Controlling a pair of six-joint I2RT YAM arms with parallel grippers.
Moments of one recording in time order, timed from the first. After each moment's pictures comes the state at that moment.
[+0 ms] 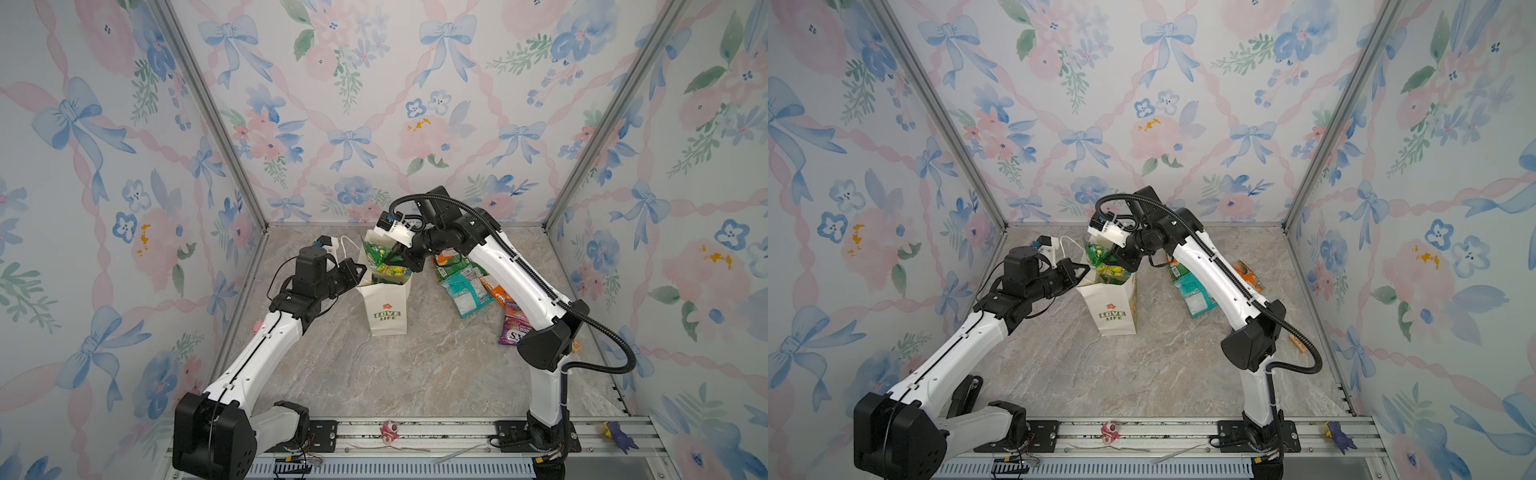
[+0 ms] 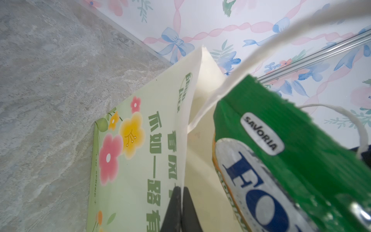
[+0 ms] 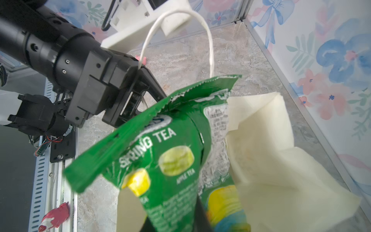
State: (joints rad) left arm -0.27 1.19 0.93 -0.18 0.37 -0.80; right arm 0.71 2.01 2.30 -1.14 -0.45 -0.44
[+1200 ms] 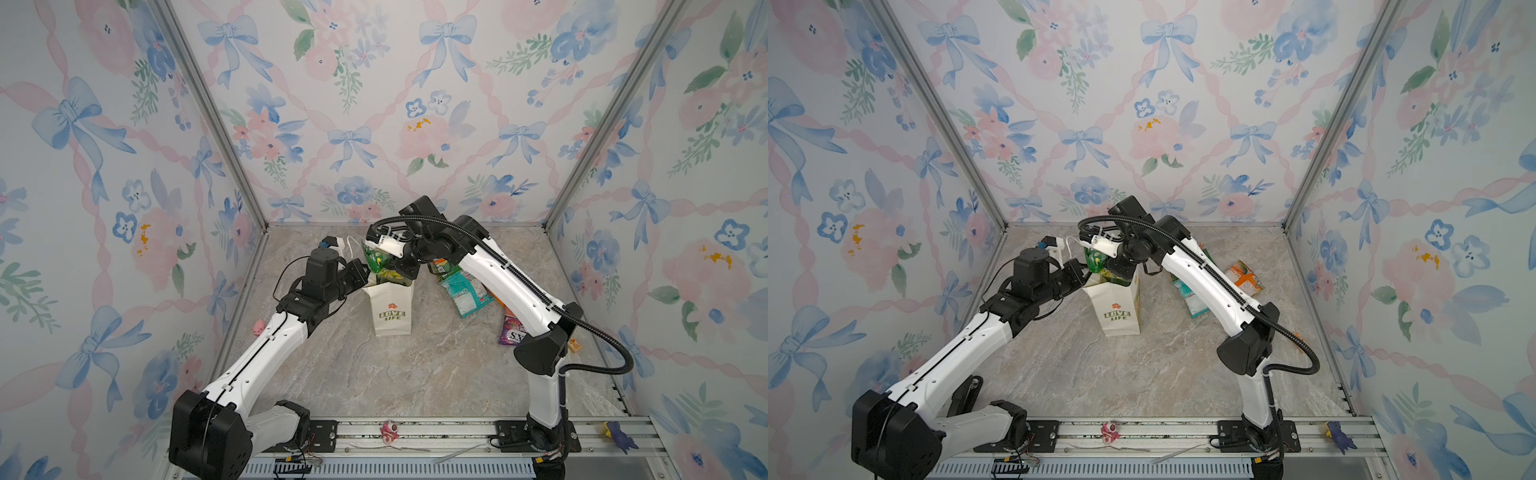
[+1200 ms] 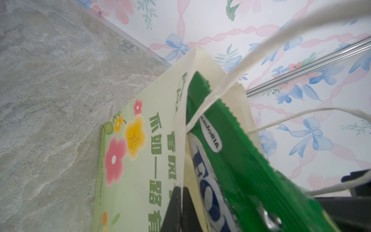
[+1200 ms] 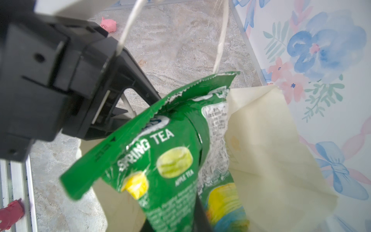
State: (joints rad) left arm -0.37 1.19 0.94 -0.19 0.22 -0.82; right arm 0.80 2.01 2.30 -1.17 -0.16 -0.49
